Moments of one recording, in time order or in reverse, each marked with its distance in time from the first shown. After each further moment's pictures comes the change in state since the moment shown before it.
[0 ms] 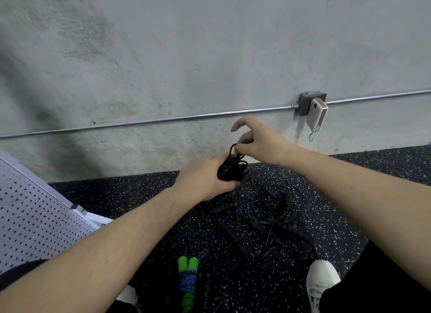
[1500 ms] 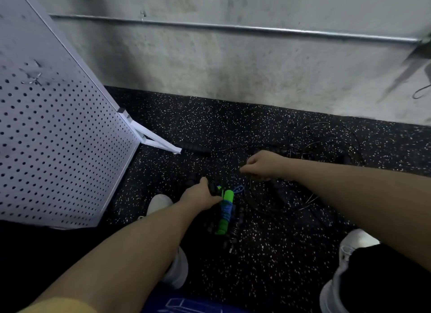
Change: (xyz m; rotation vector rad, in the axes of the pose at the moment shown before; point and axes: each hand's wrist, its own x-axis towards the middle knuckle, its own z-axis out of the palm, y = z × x) left_hand -0.131 -0.171 0.211 -0.387 -0.470 -0.726; right_hand 0.008 0.084 0.228 -0.245 -0.720 0.329
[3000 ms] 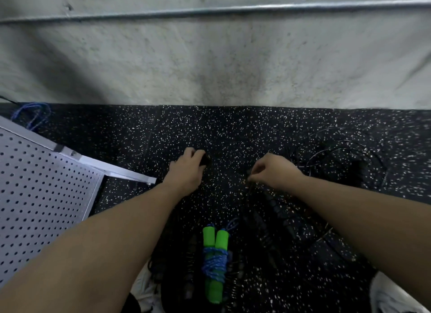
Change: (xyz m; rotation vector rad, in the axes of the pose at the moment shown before) left_hand 0.163 0.055 -0.076 0.268 0.252 0.382; right_hand 0.113 0.092 -0.041 -0.011 0.244 0.099
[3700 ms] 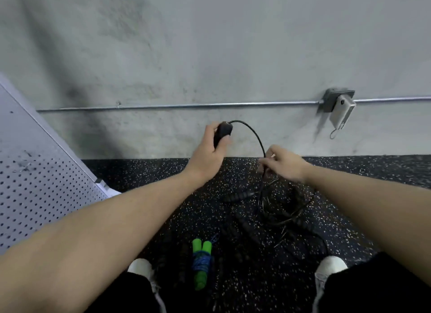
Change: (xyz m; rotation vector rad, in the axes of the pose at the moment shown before) left_hand -0.168 0.194 -0.165 -0.737 0.399 0.425; right_hand -0.219 -0.028 -0.138 0.217 0.297 -0.132
